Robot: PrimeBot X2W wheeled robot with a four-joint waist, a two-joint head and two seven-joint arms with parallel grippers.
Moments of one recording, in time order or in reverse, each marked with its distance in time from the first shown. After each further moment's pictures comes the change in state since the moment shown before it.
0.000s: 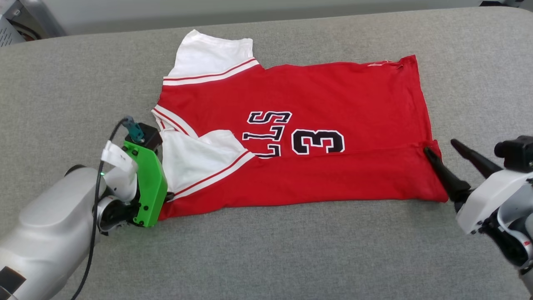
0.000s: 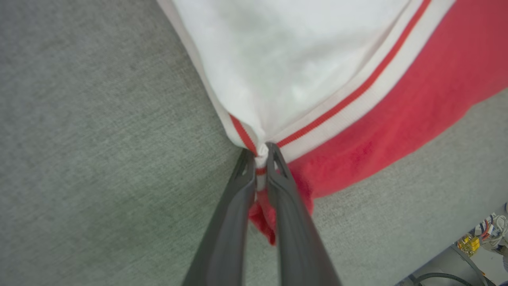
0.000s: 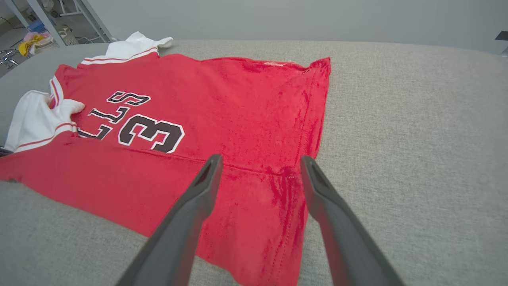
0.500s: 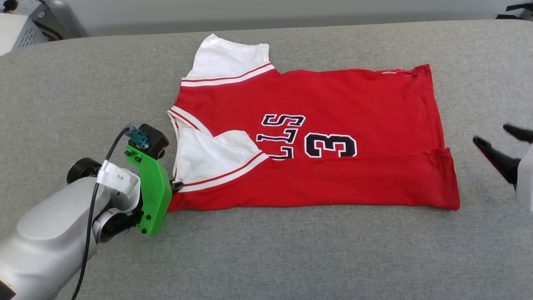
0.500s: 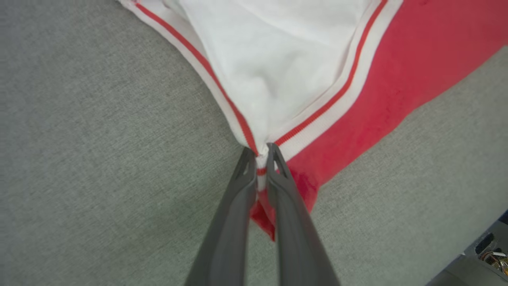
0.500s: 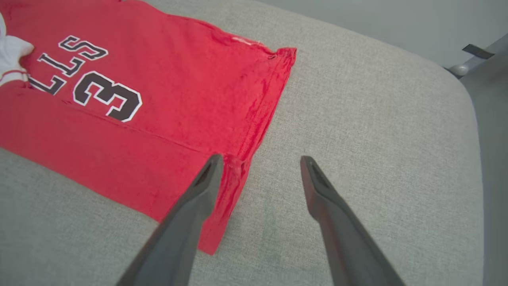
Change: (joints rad) left arm 0.013 0.069 -0.042 -0.171 0.066 0.000 -0.211; right arm -0.099 -0.243 -0.012 -0.119 0.047 0.000 0.397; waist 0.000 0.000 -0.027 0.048
